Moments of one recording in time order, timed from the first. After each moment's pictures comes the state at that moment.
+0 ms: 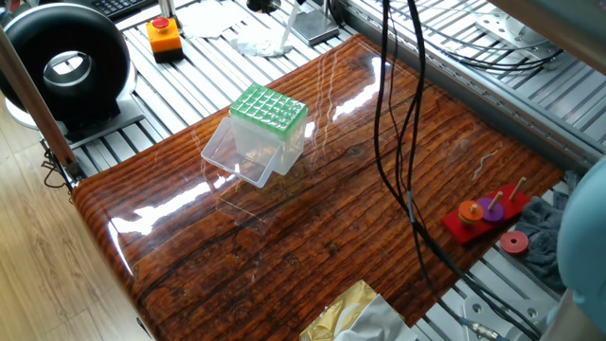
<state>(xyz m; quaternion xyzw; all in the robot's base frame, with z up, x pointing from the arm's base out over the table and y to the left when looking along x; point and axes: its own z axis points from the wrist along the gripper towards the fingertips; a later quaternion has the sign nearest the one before) 0.639 -0.030 0.312 0.64 -0.69 0.32 0.12</state>
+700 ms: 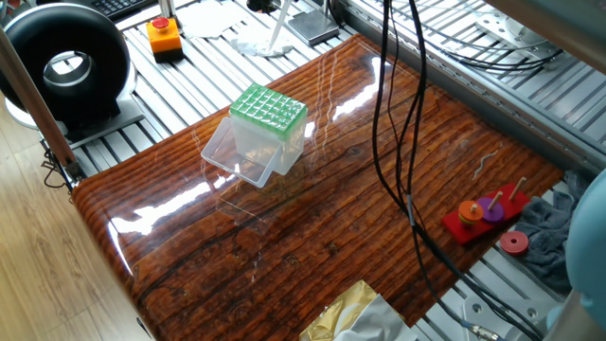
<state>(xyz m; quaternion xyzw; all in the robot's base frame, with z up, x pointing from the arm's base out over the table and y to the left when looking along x) 0.645 -0.023 0.308 0.65 -0.69 0.32 0.11</state>
